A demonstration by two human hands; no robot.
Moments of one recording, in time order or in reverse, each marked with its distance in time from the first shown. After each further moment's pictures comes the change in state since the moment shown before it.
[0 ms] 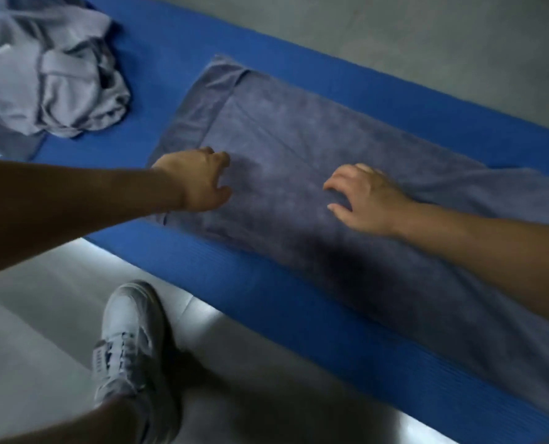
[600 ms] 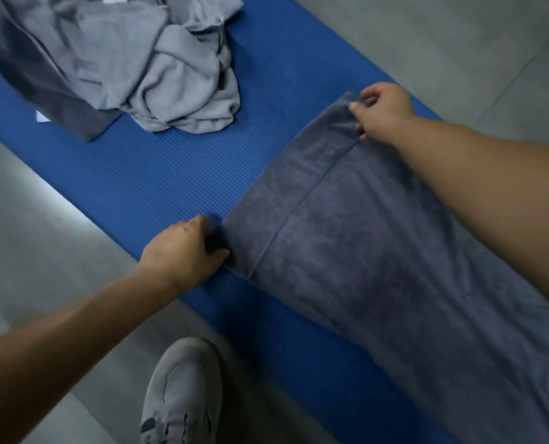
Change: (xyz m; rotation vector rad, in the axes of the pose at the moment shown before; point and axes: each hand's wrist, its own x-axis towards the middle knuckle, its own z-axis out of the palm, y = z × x) left_hand -0.014 -0.183 0.128 -0.622 0.065 -0.372; right_hand 0.362 -0.086 -0.024 0.455 0.176 0.481
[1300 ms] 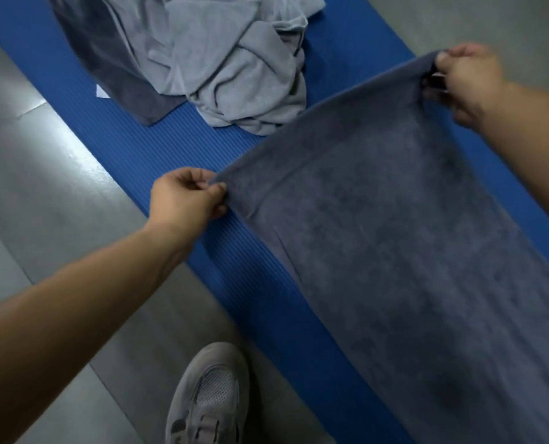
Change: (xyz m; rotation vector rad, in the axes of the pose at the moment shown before) left_hand 0.032 -0.042 -0.047 -1.312 0.325 -0.341; right_hand 0.052 -0.072 -0.010 0.382 0.038 0.012
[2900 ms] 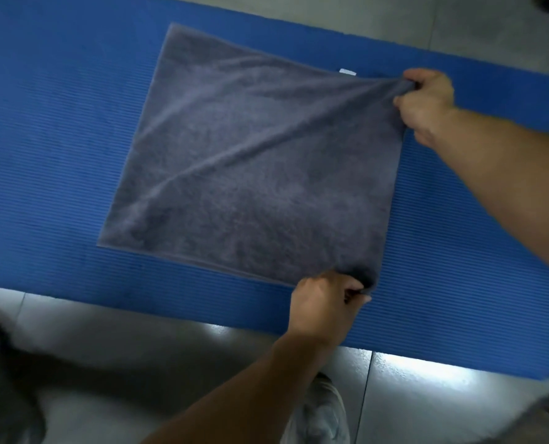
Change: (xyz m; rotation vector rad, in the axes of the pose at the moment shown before) left_hand -0.554 -0.334 0.346 1.026 -0.977 0.653; right_hand -0.351 0.457 -0.499 0.118 0.480 0.425
